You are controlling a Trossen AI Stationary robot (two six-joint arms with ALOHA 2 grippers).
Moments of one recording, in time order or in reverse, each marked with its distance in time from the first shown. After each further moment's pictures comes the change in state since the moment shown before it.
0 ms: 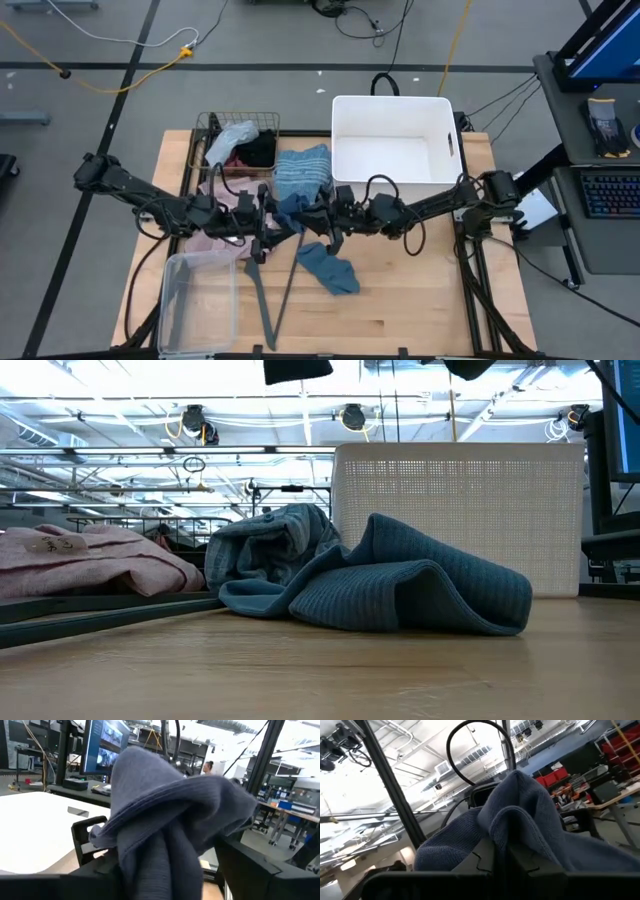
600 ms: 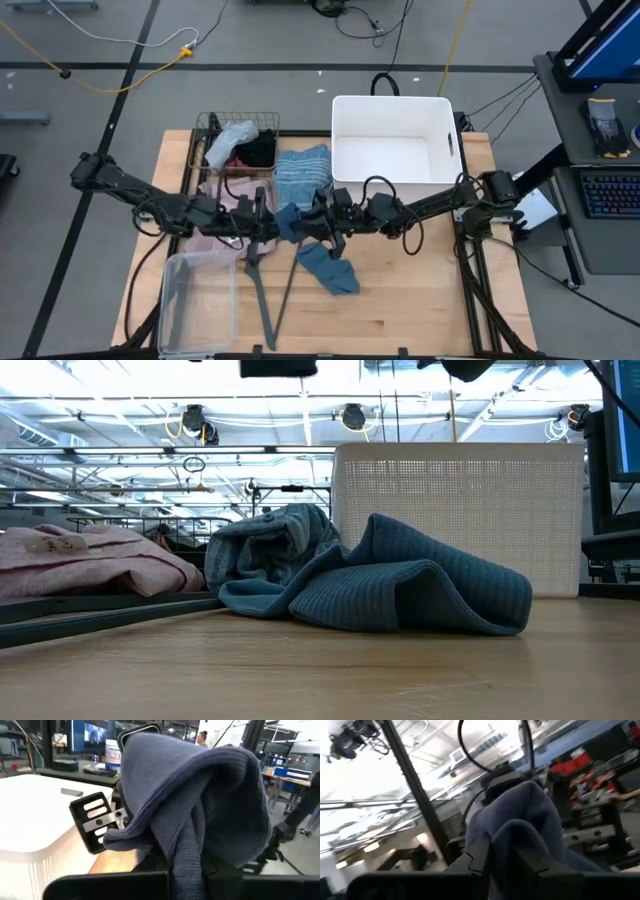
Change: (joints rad) left arm -0.008 -0.077 0.000 -0.218 0.059 0.011; right arm -0.001 -0.007 0.000 -0.016 -0.128 0.021
